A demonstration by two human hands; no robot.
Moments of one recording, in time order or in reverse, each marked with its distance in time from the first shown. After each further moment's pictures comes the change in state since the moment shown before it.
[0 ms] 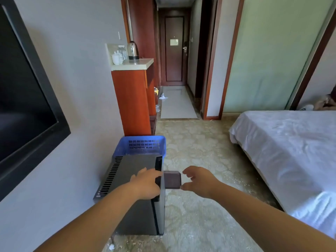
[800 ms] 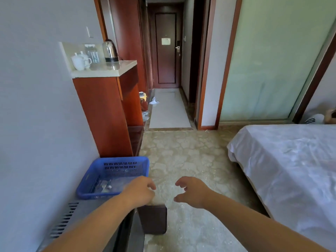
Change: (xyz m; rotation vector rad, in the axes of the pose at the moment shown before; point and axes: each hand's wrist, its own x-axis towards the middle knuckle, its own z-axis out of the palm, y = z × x) left_hand 0.393 0.084 -0.093 -0.149 0.110 -0.058; right_hand 0.349 0.122 -0.162 -0.076 -0.082 0.009
